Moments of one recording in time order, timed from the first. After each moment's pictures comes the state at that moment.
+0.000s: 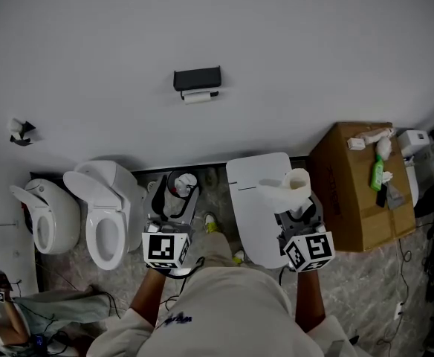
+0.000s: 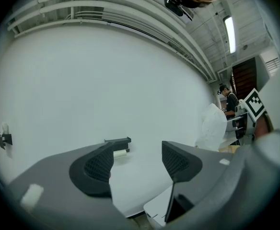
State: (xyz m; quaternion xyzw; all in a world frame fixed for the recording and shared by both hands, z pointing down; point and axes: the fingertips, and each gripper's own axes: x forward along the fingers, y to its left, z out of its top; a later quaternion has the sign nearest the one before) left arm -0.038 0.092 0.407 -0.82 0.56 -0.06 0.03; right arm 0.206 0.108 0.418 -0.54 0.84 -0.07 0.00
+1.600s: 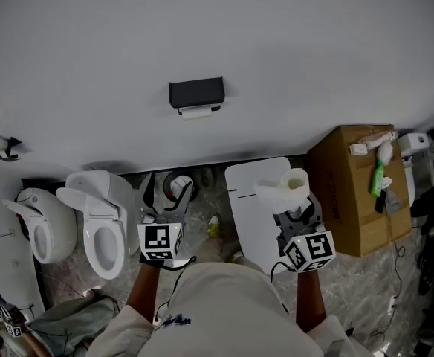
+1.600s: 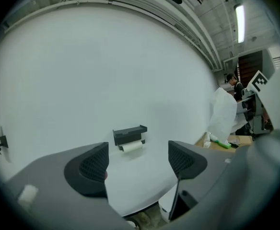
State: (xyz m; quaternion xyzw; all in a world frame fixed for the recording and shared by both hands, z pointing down) left arm -0.086 -0.038 0.444 -0.81 0.57 -0.13 -0.01; right arm 0.179 0.003 0.424 -0.54 0.83 -0.12 -0.03
